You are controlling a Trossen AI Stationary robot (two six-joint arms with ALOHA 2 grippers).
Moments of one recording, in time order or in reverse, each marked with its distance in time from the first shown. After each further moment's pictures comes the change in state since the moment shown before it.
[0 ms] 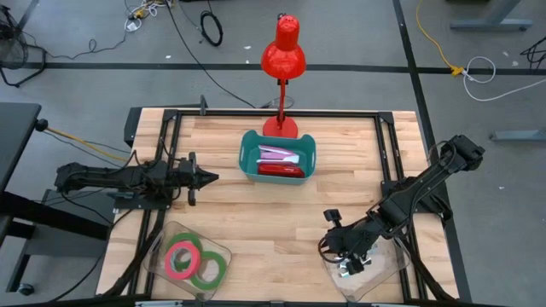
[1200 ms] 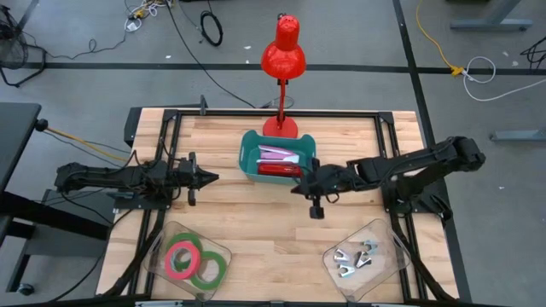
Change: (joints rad) left arm 0.000 0.001 0.000 0.001 0.000 -0.001; right arm -0.466 0.000 0.000 0.158 -0.002 -0.279
